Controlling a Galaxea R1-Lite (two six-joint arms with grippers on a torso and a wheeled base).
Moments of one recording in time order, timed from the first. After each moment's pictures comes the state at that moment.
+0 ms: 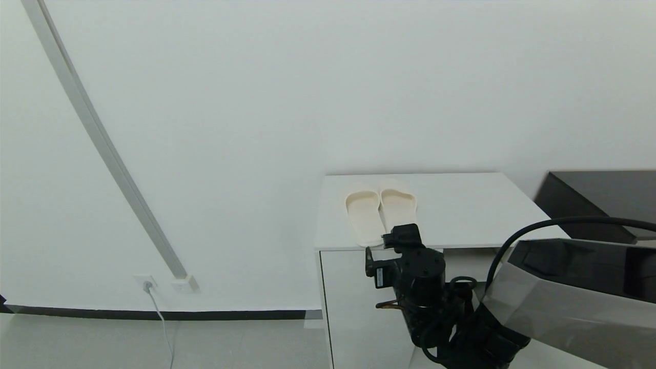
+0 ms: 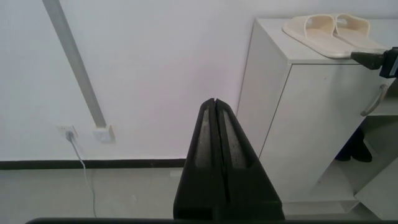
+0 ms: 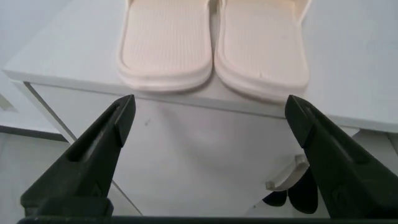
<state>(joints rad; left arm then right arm) 0.00 0.00 0.00 0.00 0.02 -0.01 0.81 2.28 -0.87 -1.31 -0.68 0.05</state>
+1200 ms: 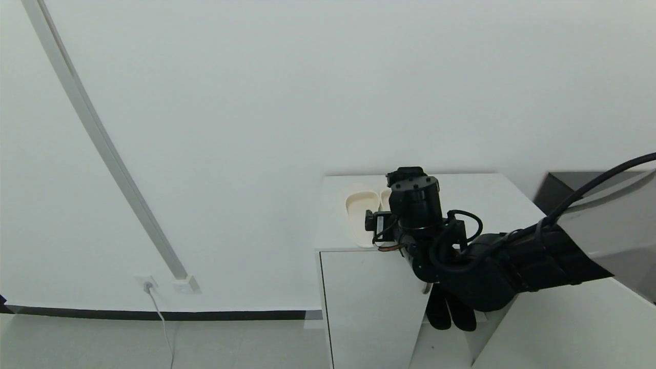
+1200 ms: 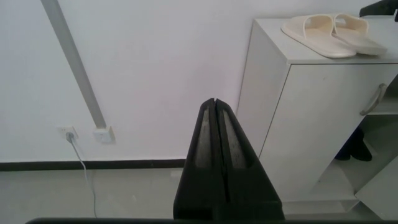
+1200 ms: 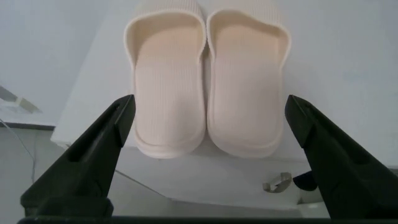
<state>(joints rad) 0.00 0.00 0.00 0.00 0.02 -0.01 0.76 2.08 -1.23 -0.57 -0.63 0.25</state>
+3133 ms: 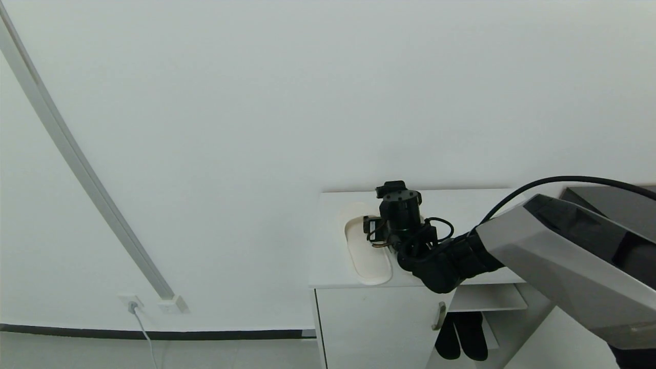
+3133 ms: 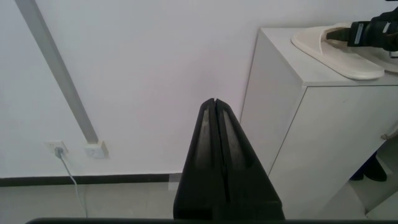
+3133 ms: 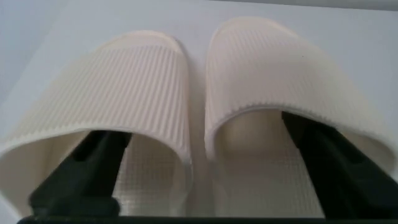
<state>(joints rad) 0.00 0.00 0.00 0.00 0.02 -0.01 0.66 2.37 -1.45 -0.66 -0.50 0.17</state>
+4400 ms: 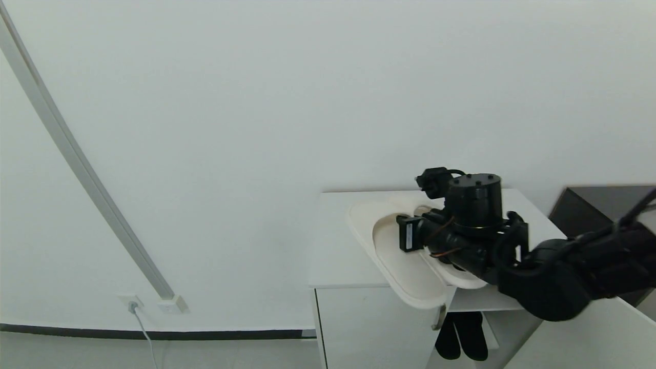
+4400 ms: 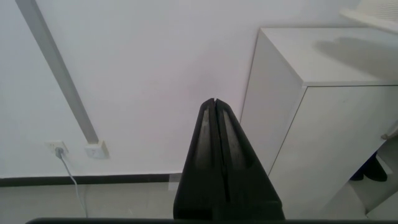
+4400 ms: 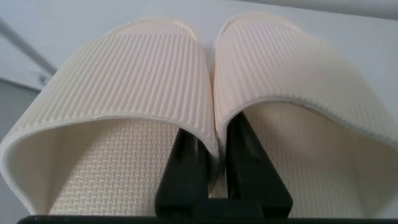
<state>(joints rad) 0.00 0.00 0.00 0.00 0.02 -0.01 0.66 1.90 -0.96 -0.68 -0.21 0.17</state>
